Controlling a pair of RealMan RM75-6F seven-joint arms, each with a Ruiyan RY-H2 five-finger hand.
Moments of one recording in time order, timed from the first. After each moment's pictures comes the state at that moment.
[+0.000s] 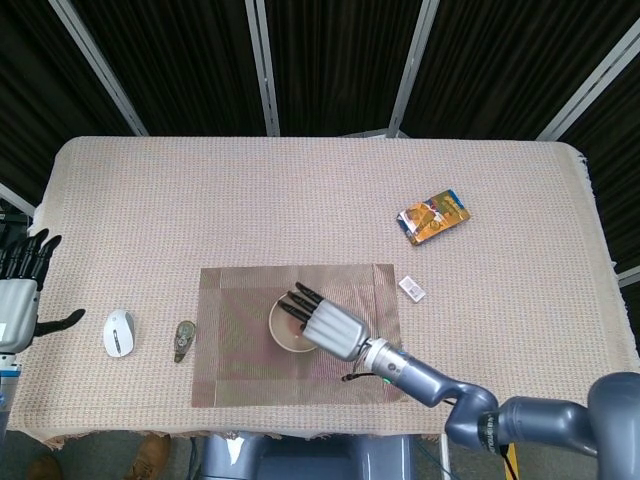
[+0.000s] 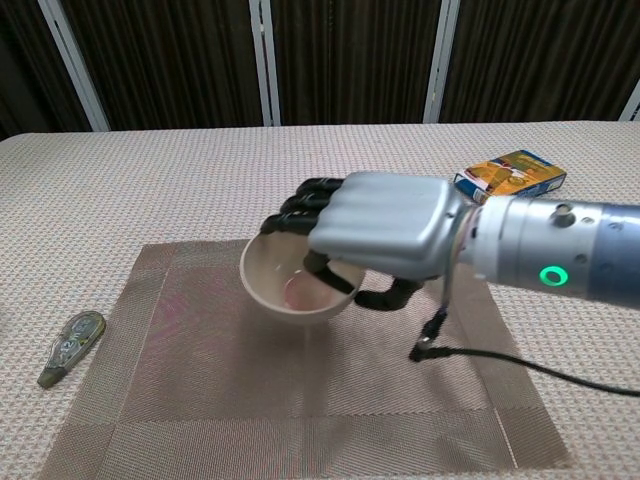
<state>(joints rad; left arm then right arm) -0.22 -1.09 -0.12 -1.71 1.35 1.42 0.12 0.87 -1.57 0.12 -1.56 -1.52 0.79 -0.70</state>
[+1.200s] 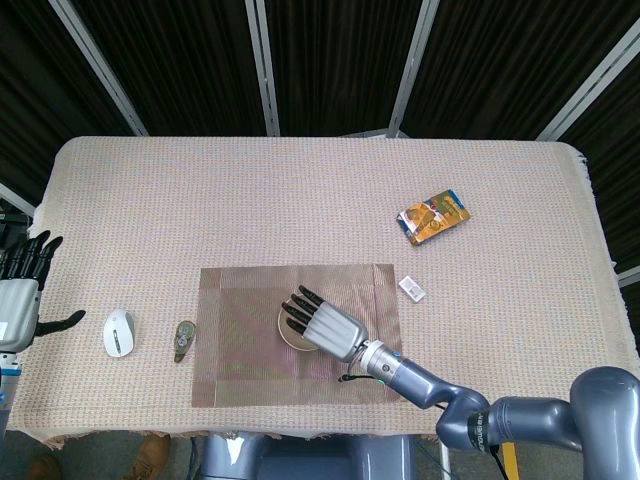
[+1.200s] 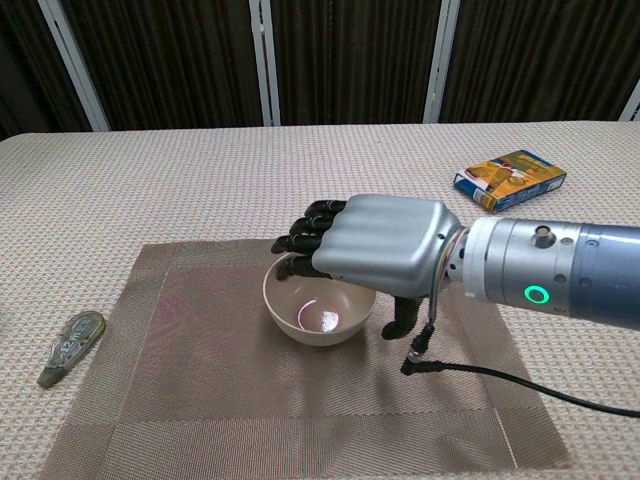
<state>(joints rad) -0.22 -1.08 -0.13 -1.71 1.34 1.39 0.12 0.90 -1.58 0.07 -1.56 -1.38 0.81 -0.77</state>
